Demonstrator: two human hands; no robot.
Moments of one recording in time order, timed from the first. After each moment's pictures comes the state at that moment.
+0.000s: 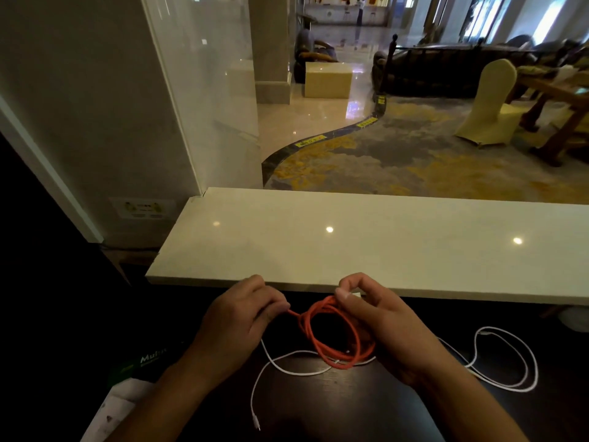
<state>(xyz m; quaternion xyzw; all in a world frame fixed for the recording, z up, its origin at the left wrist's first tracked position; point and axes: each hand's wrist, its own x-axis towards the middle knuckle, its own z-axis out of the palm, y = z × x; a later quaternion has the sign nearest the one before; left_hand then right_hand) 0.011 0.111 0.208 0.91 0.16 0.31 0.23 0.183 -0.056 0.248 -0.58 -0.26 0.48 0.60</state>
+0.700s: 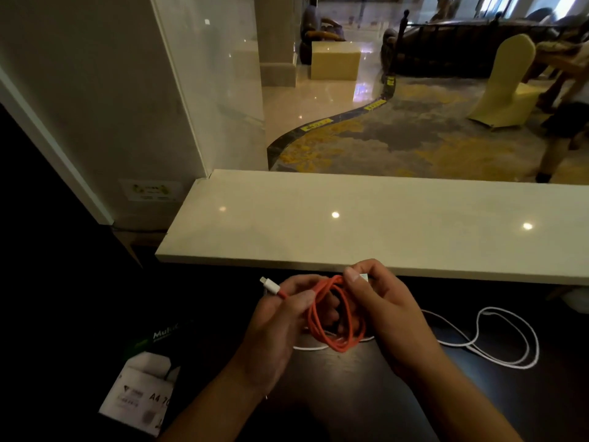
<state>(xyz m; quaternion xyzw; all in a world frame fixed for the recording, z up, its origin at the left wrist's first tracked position) 0.025 0.034 0.216 0.47 0.20 0.26 0.82 0.161 -0.068 0.236 -0.61 -0.28 0.37 0.65</state>
